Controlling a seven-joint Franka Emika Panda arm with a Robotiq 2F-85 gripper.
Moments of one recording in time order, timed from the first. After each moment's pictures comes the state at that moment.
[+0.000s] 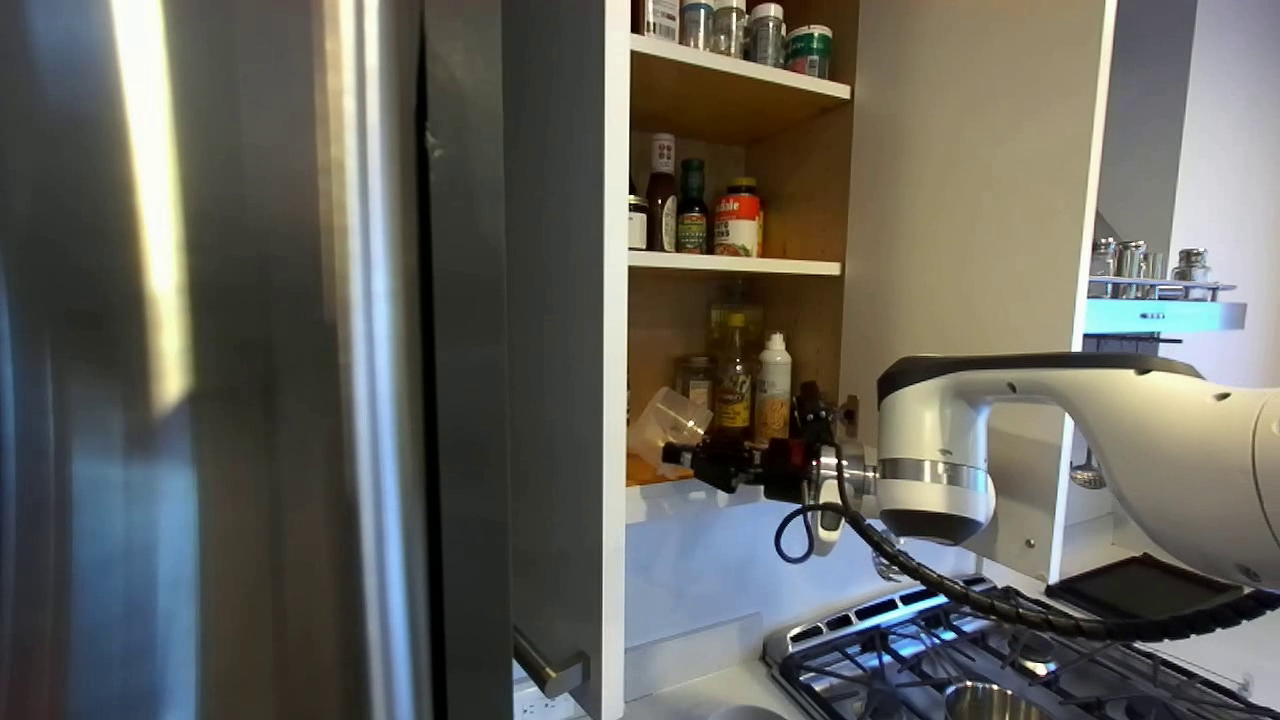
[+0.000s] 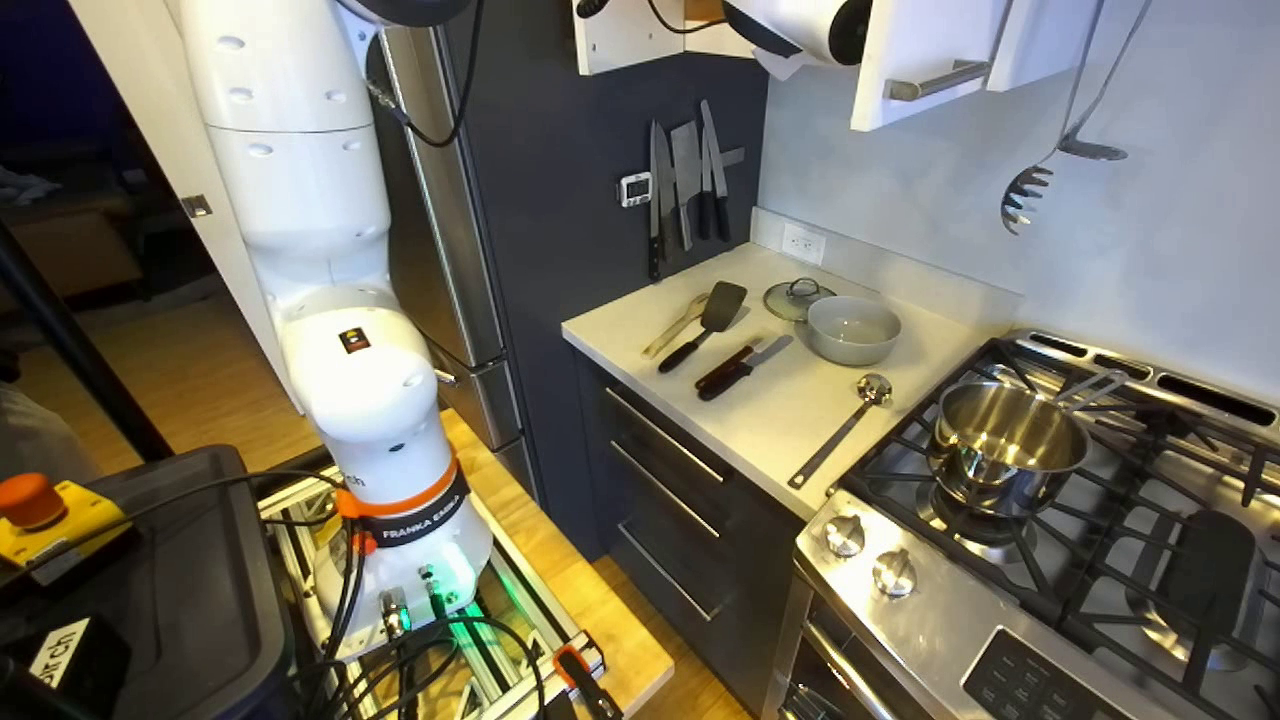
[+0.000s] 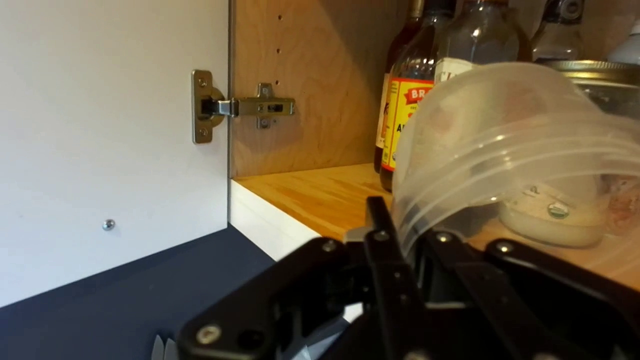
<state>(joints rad) -0.06 0.11 -0.06 -1.75 1.83 2.04 1.10</state>
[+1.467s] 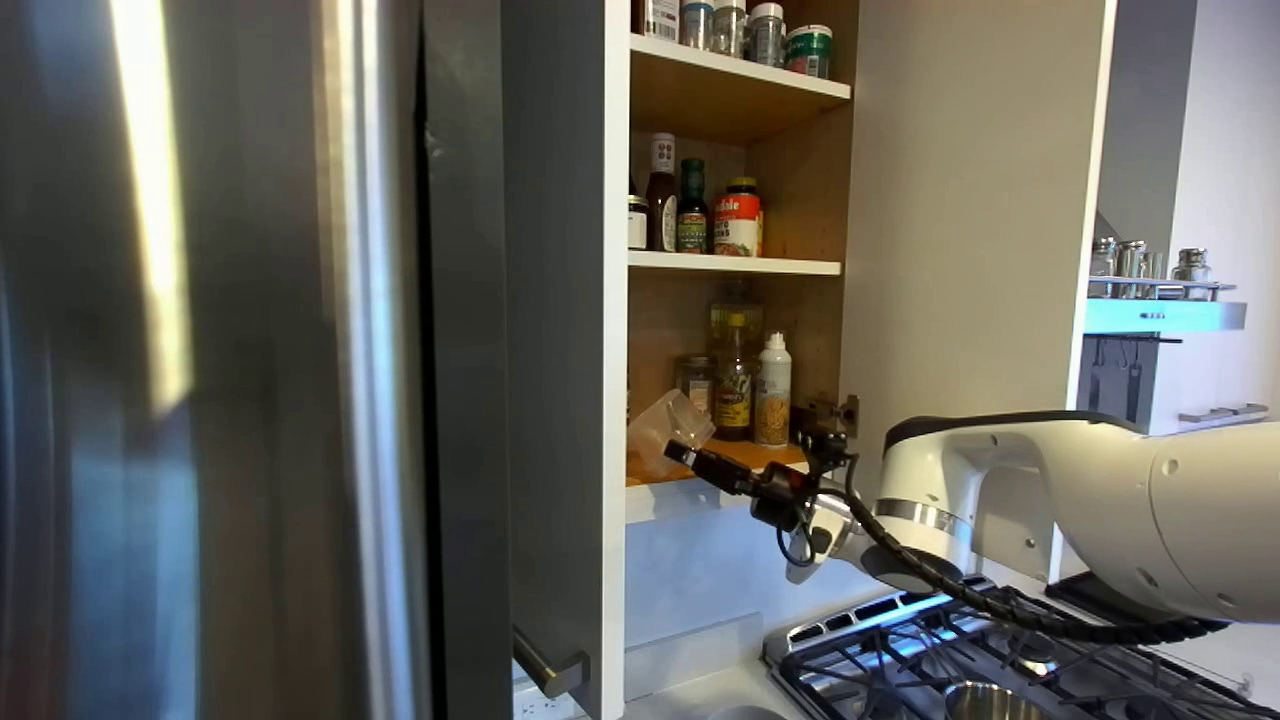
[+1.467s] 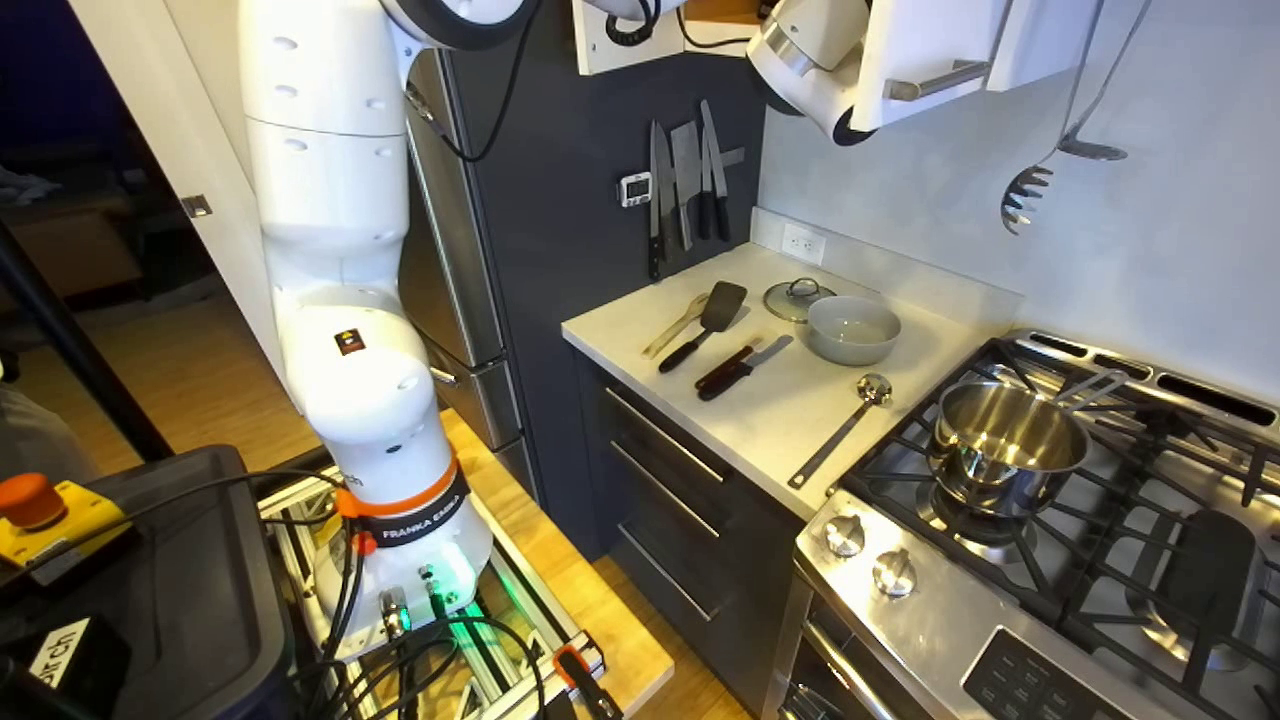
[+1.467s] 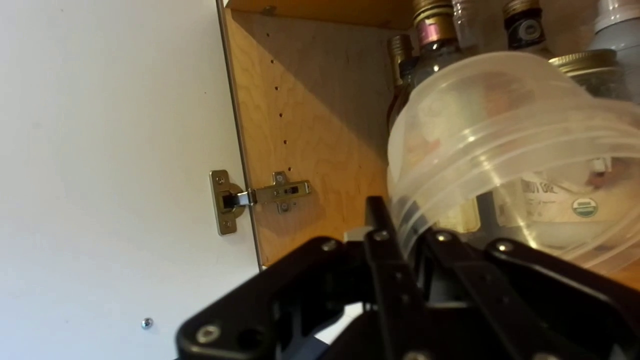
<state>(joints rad) -0.10 0.23 -0.06 -1.75 2.10 1.77 1.18</state>
